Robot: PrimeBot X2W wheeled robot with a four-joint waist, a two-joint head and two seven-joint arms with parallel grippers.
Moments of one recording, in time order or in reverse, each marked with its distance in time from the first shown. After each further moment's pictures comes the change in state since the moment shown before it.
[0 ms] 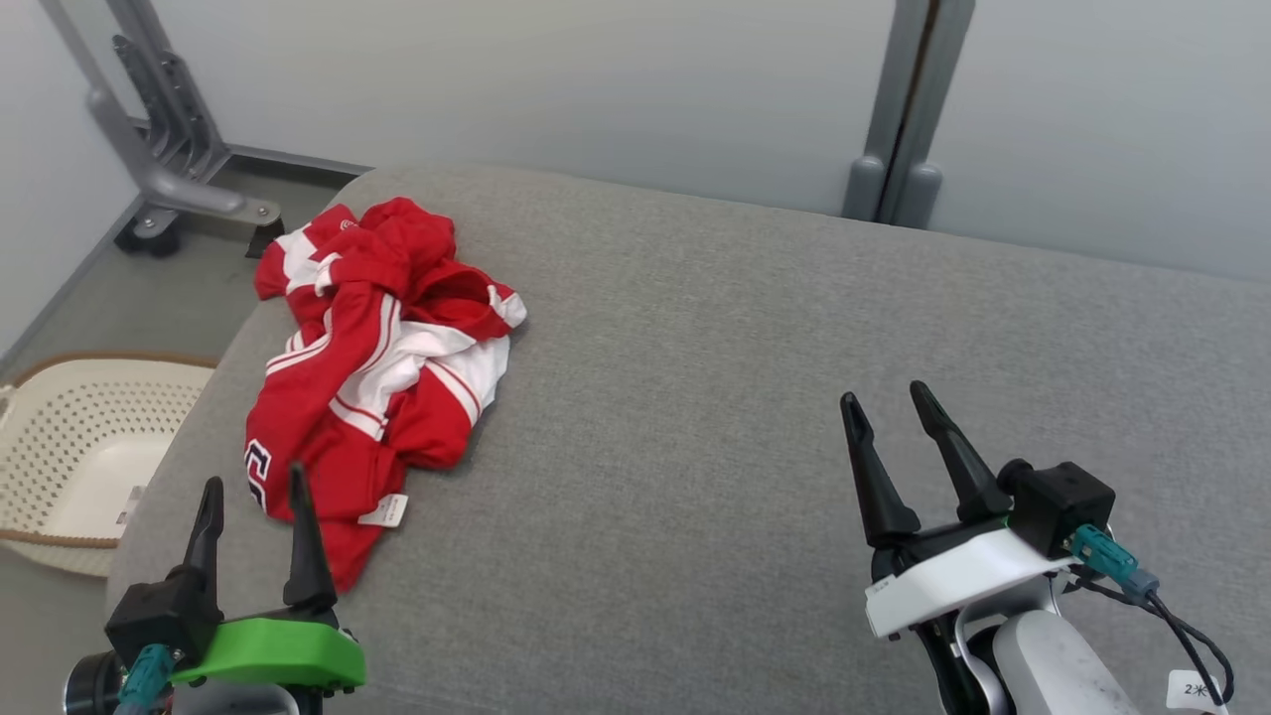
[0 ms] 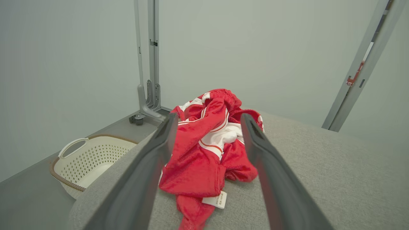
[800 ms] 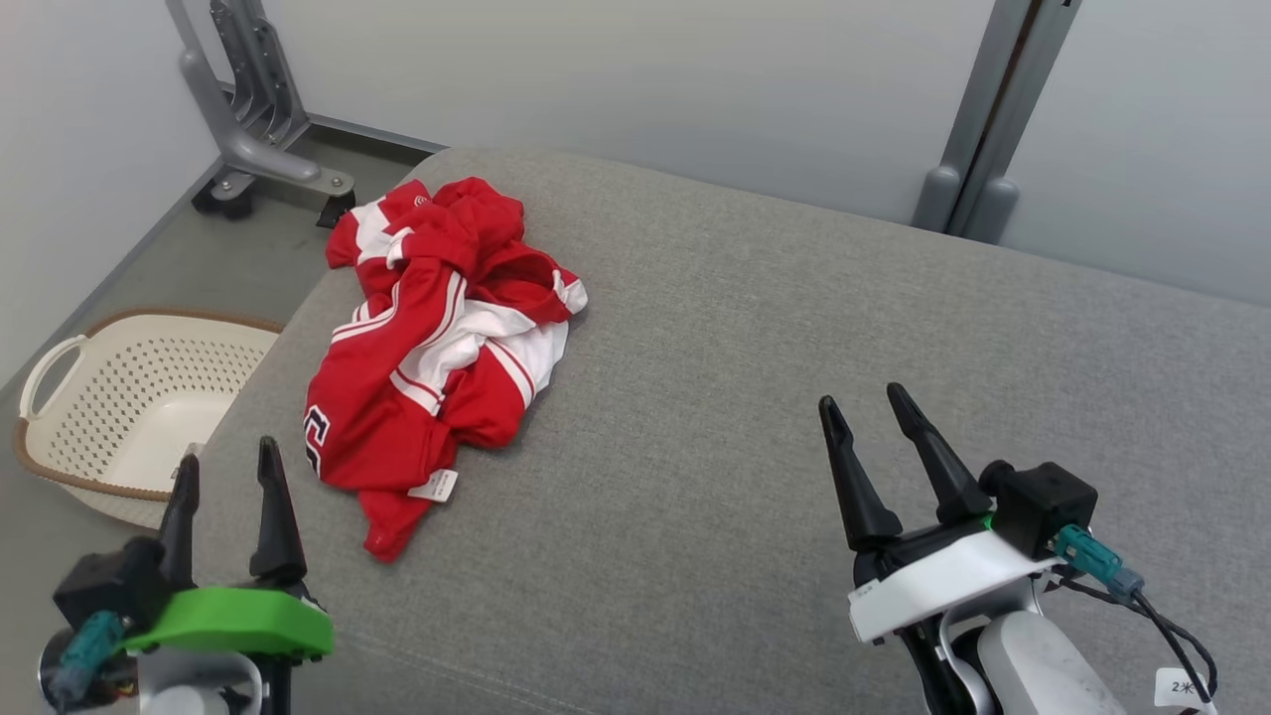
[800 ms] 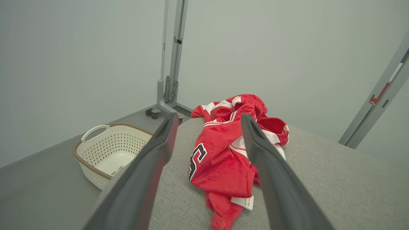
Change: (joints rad) left arm -0.050 0.023 0.035 0.051 -0.085 -0.054 0.018; right arm -0.004 0.001 0.041 -0.005 0.027 0.000 0.000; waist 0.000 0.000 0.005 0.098
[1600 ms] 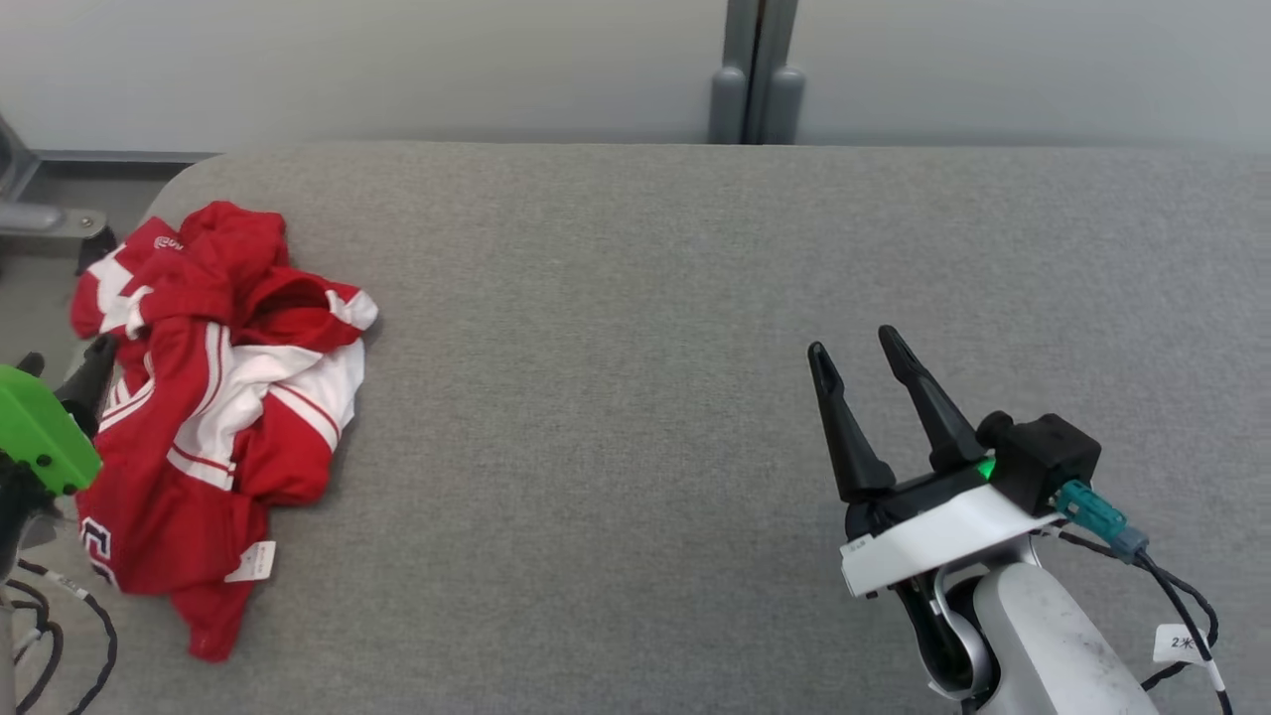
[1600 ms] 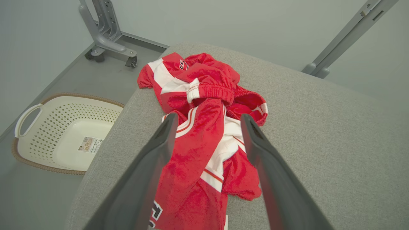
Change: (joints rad) left arm -0.366 0.372 -0.009 0.126 -0.330 -0.029 0.772; right arm -0.074 -0.008 0.022 -0.025 -0.003 0.000 0.000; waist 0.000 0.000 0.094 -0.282
